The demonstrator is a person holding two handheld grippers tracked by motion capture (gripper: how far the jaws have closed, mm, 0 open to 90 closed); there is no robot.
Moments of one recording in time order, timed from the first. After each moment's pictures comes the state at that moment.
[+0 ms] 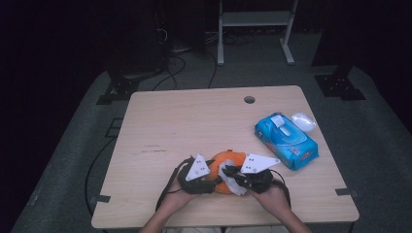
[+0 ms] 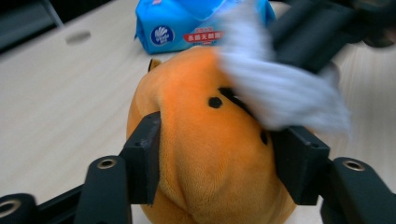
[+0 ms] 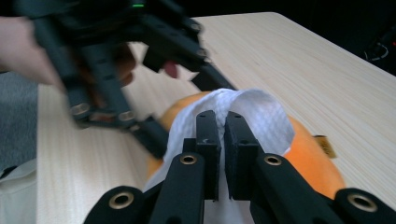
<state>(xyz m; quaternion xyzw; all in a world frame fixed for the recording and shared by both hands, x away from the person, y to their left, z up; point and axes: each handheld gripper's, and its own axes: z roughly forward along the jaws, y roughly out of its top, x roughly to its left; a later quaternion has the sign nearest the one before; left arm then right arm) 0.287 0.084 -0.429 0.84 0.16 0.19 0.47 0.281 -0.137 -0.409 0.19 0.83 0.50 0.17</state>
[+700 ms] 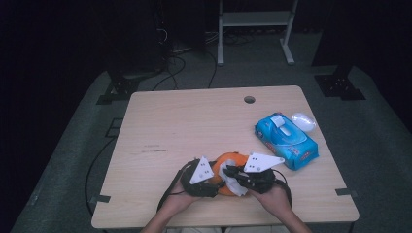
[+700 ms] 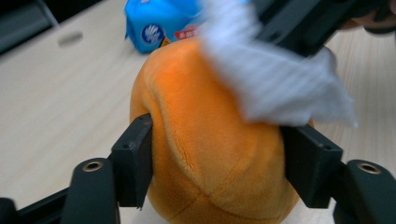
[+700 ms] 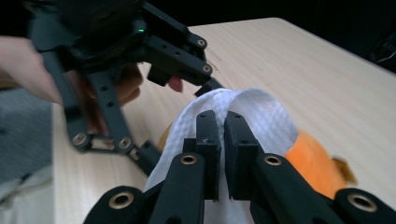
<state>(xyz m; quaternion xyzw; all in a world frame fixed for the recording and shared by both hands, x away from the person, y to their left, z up) 0.279 0.075 -0.430 0.85 0.14 0.21 0.46 0.276 -0.139 -0.403 0.19 0.83 0.51 0.16</state>
